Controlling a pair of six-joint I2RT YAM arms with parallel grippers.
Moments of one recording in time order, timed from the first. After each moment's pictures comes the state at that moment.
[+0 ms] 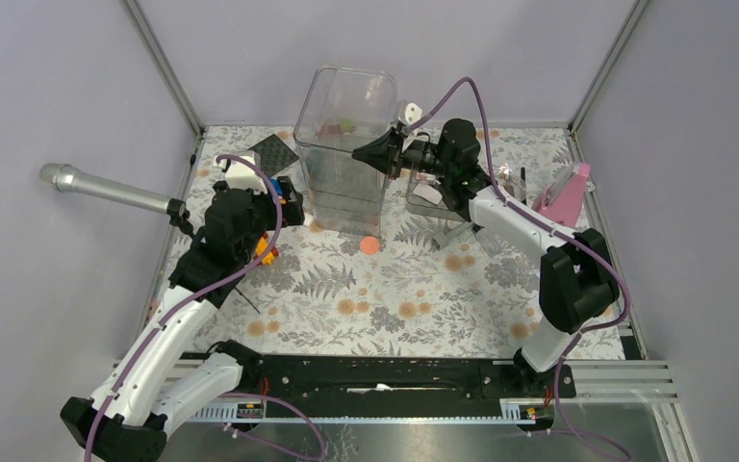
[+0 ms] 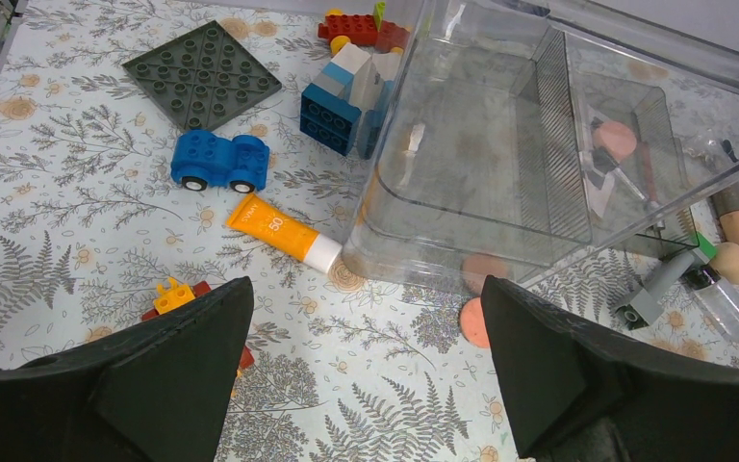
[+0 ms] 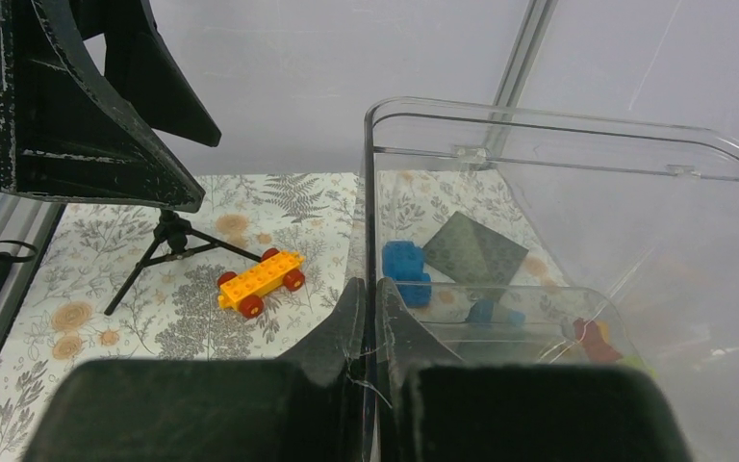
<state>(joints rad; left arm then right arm) -0.43 0.85 0.92 -0.36 -0.28 -0.29 0.53 1.70 1.31 0.55 -0.82 -0.04</state>
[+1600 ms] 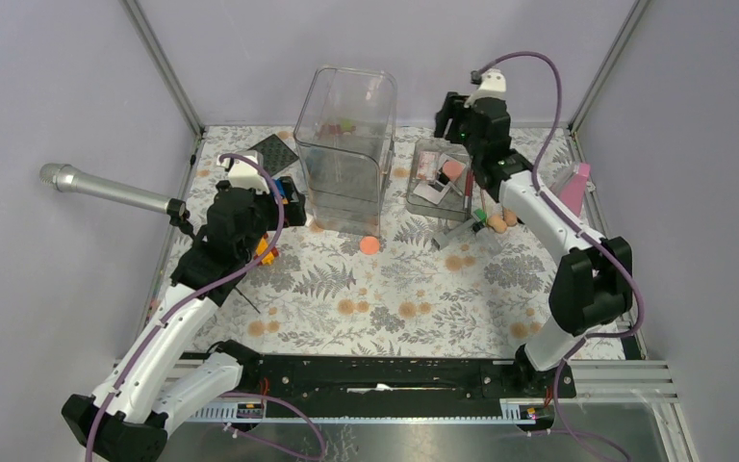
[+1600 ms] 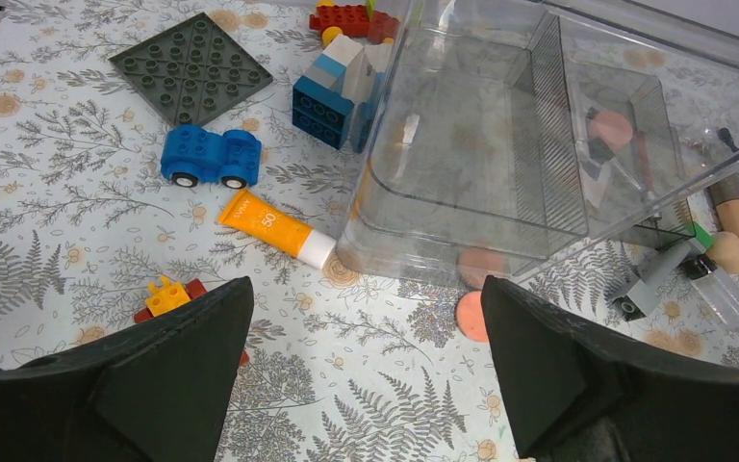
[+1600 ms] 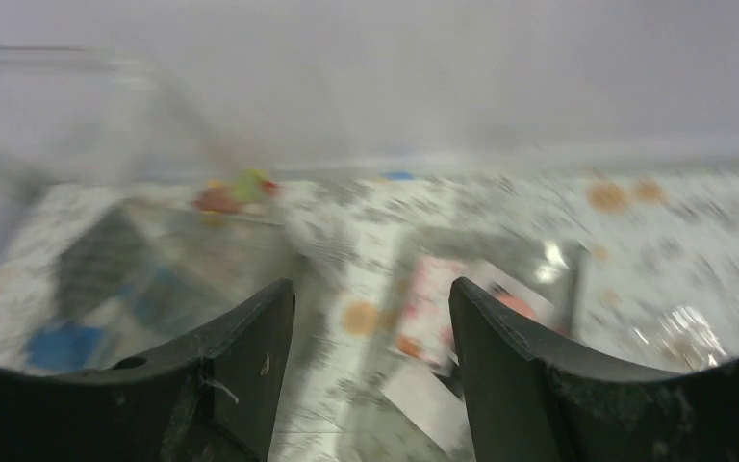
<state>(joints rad) -0.43 0.86 0.92 -0.36 -0.26 -0.29 0.37 1.64 1.39 0.14 0.11 0.24</state>
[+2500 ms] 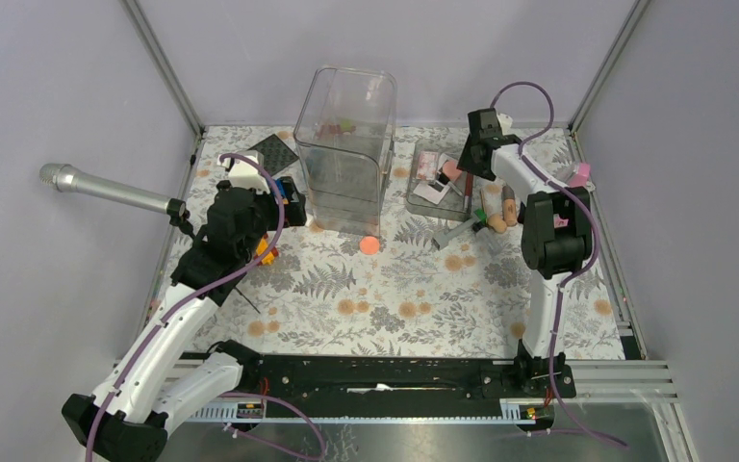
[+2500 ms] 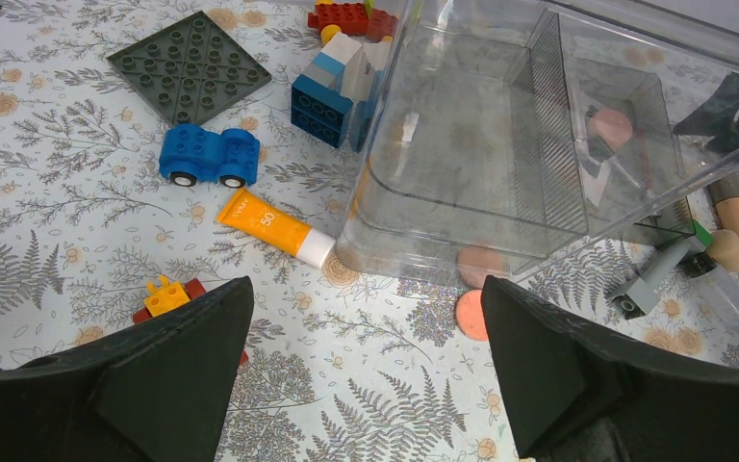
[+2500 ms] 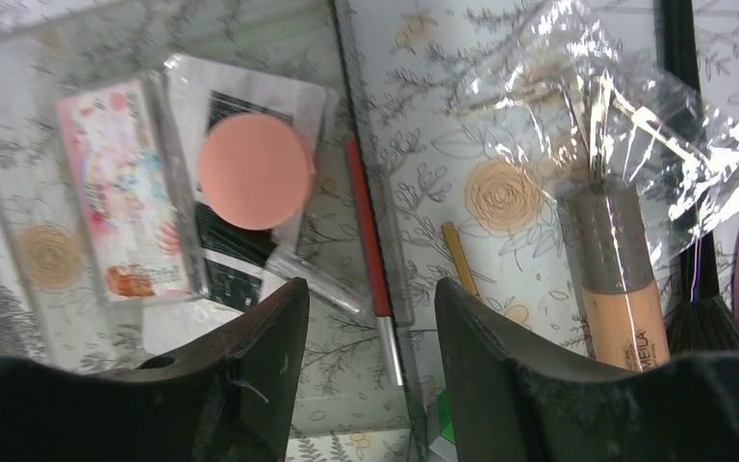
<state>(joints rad) -0.43 0.87 0.92 -0.36 -0.26 -0.29 0.19 2.09 1.72 -0.53 0.29 0.49</state>
